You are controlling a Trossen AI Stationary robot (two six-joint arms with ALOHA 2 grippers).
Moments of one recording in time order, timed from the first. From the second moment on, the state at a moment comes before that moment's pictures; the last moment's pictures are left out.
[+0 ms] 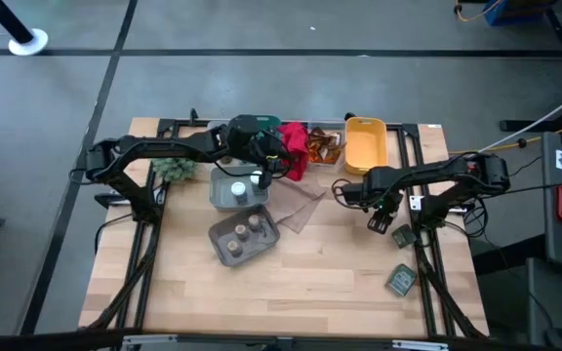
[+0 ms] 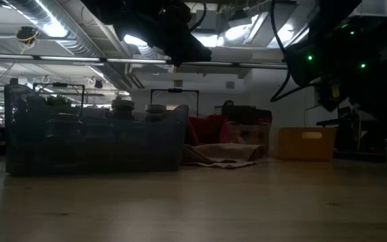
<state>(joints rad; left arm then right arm) 0.34 1.55 1.10 0.04 0.32 0.18 -0.09 1.48 0.83 -1.30 -0.07 0.42</state>
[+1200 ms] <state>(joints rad) 0.34 1.55 1.10 0.04 0.32 0.18 -0.09 1.48 0.87 -1.32 0.02 0.44</state>
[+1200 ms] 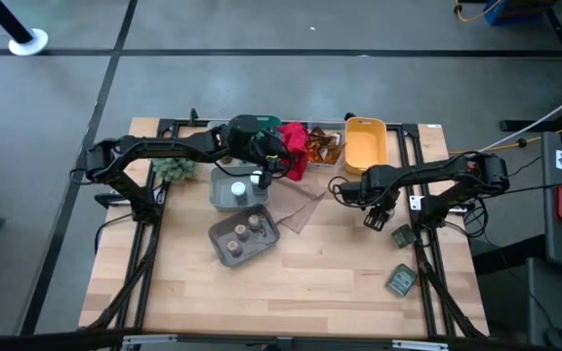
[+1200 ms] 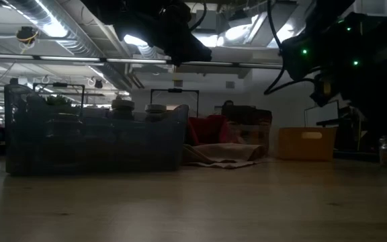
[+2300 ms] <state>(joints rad) 0.34 1.41 1.10 -0.09 0.37 0.22 -0.09 1.48 0.76 -1.24 -0.09 0.44</state>
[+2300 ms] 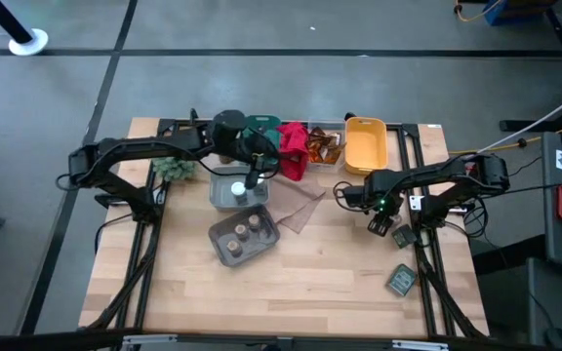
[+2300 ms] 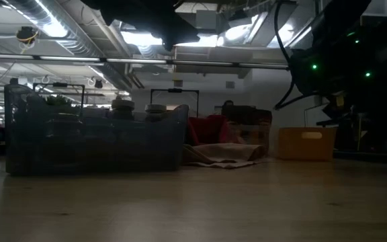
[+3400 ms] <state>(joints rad) 0.40 1.01 0.67 0.22 0.28 0.11 -0.09 1.48 0.76 -1.30 -0.17 0.44</state>
